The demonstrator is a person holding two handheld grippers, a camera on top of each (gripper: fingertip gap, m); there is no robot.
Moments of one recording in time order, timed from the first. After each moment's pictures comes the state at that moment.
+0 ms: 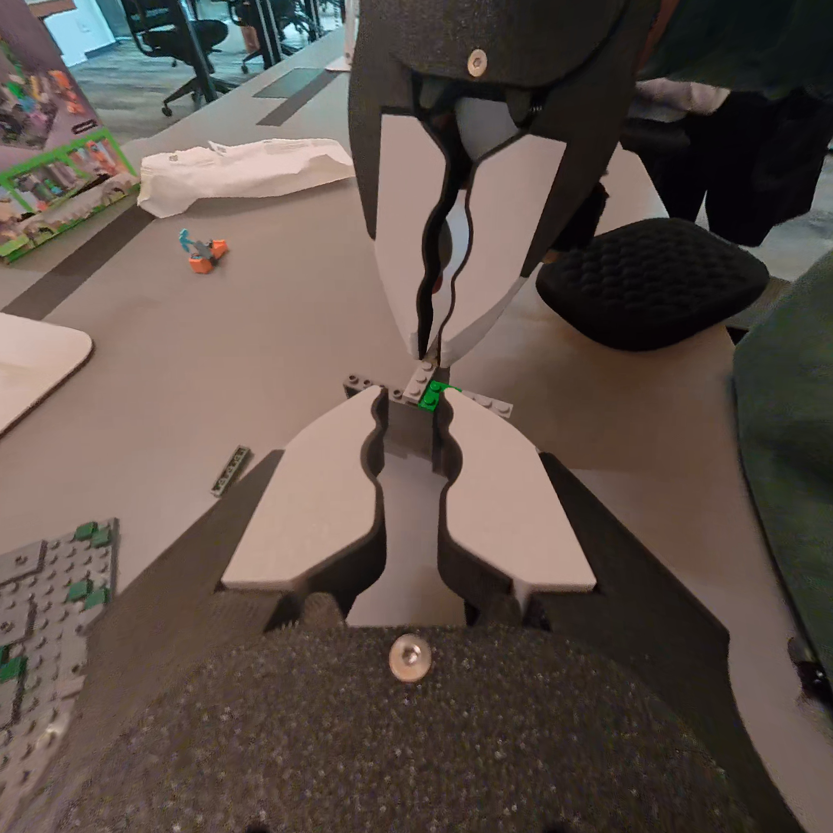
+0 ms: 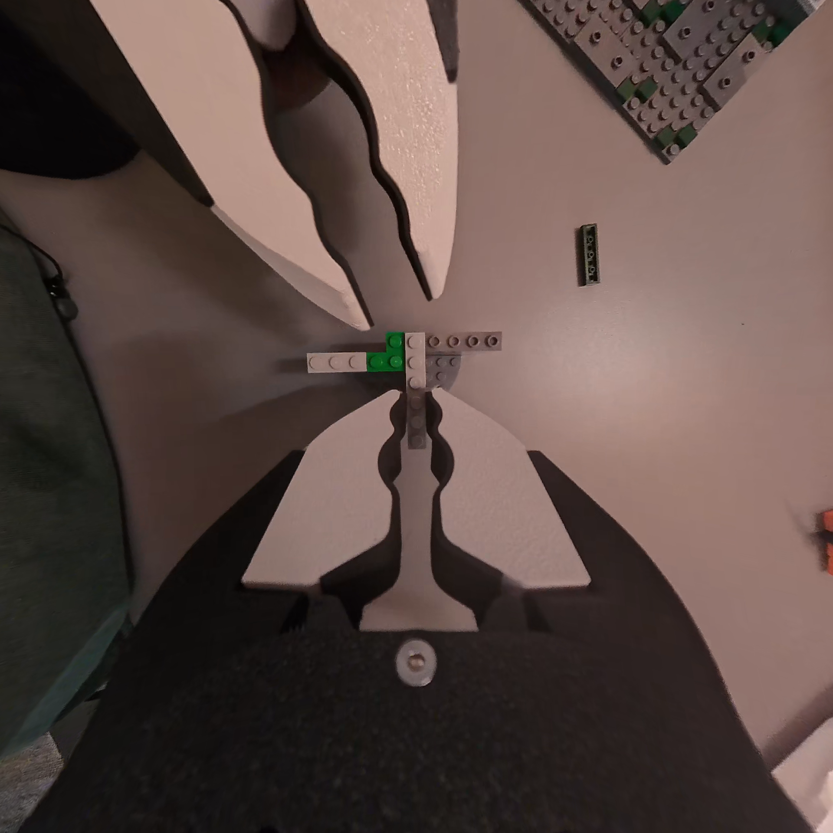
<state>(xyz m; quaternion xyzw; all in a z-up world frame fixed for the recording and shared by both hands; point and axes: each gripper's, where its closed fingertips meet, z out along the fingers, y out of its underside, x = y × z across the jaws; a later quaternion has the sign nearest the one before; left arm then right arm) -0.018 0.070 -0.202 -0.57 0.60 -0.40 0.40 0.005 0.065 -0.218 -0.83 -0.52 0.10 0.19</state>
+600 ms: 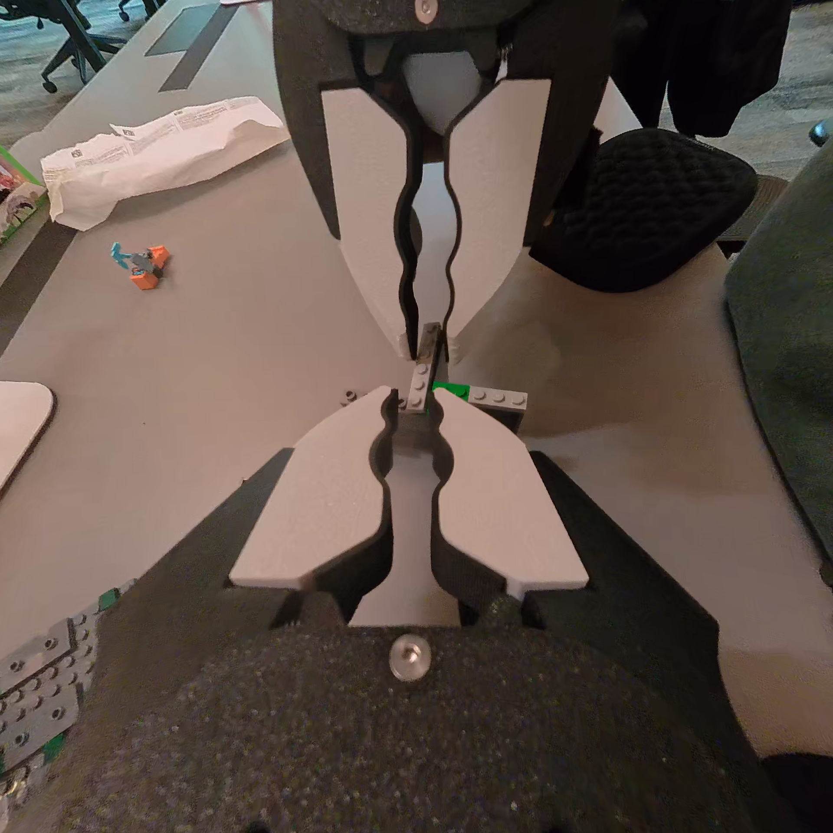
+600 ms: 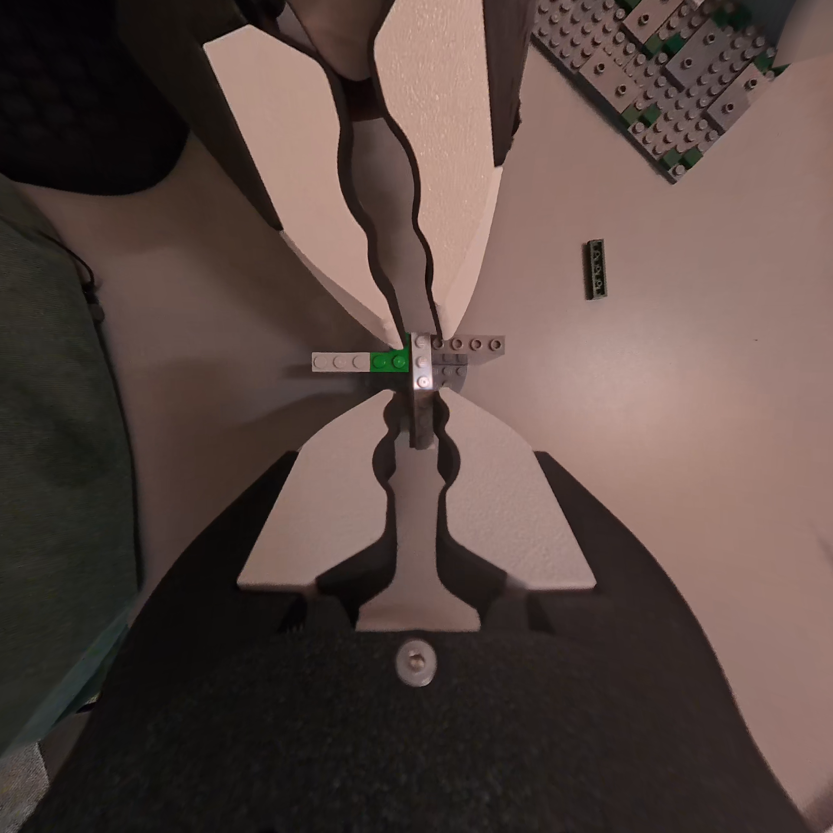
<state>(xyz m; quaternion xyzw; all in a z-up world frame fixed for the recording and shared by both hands) -0.008 0.072 -0.210 -0.52 0.69 -0.37 0.35 0.003 0.064 -0.217 -0.82 -0.52 0.14 0.21</state>
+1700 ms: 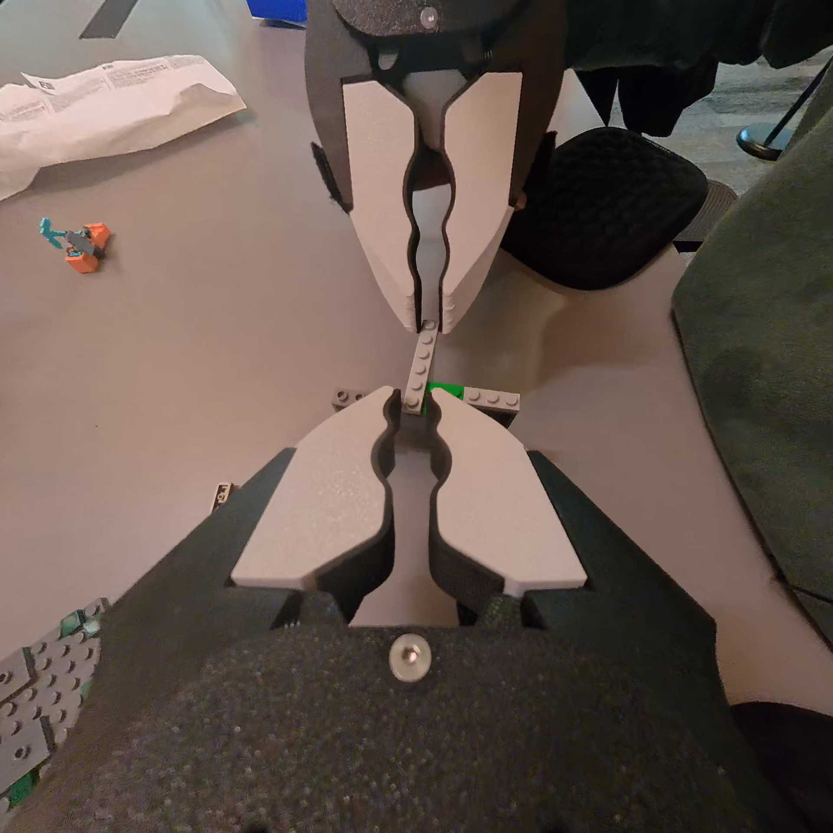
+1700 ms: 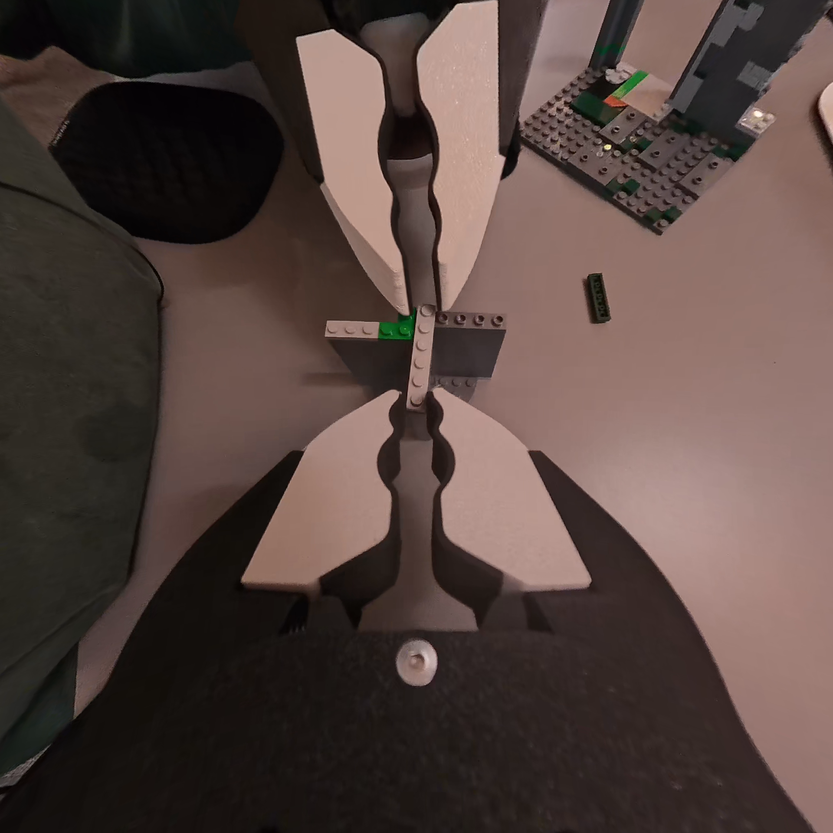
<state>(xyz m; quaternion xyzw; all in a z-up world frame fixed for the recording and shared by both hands) -0.007 0.069 -0.211 -0.52 0.70 -0.39 0.29 0.016 0.056 -0.216 -0.76 -0.50 0.26 0.31</state>
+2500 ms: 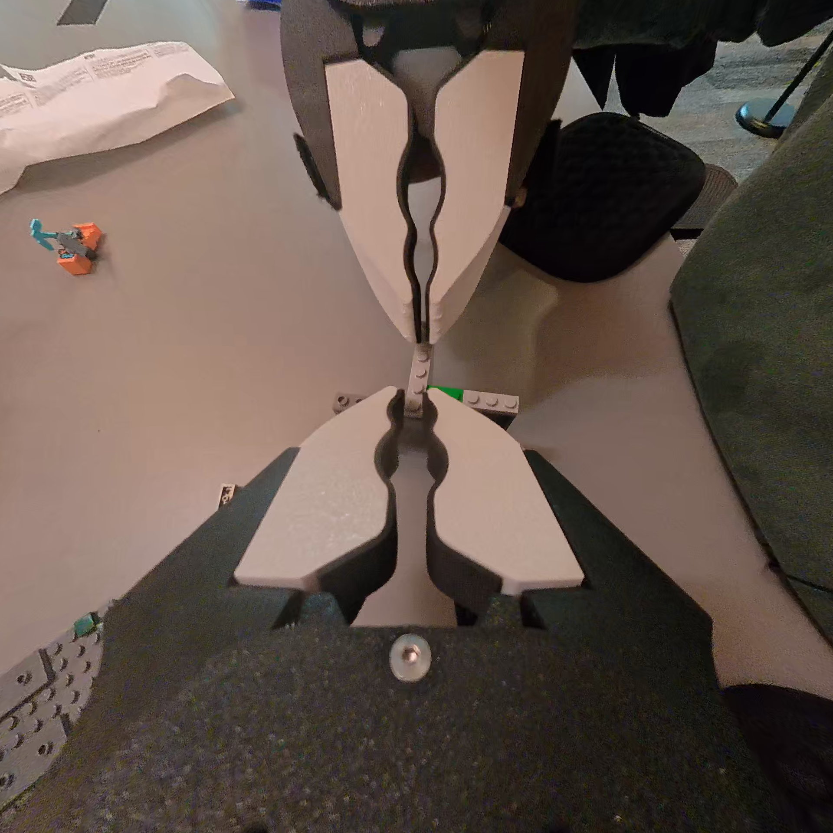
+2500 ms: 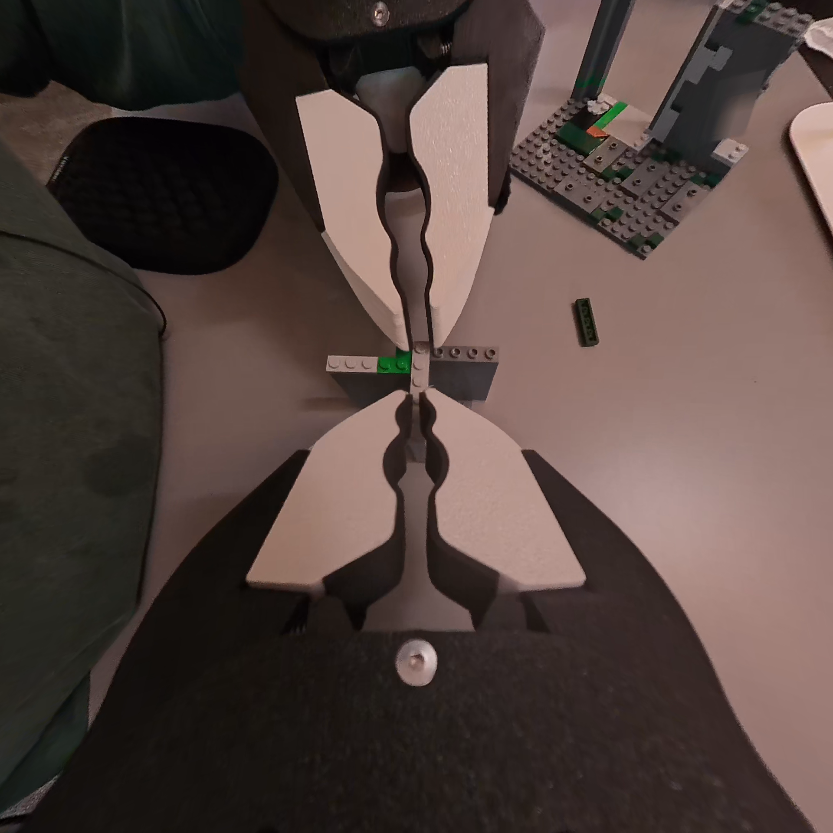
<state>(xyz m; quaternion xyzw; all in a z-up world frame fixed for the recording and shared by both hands) -0.007 0.069 -0.209 -0.52 0.71 -0.38 0.28 0.005 0.063 -0.206 -0.77 -0.49 0.26 0.32</state>
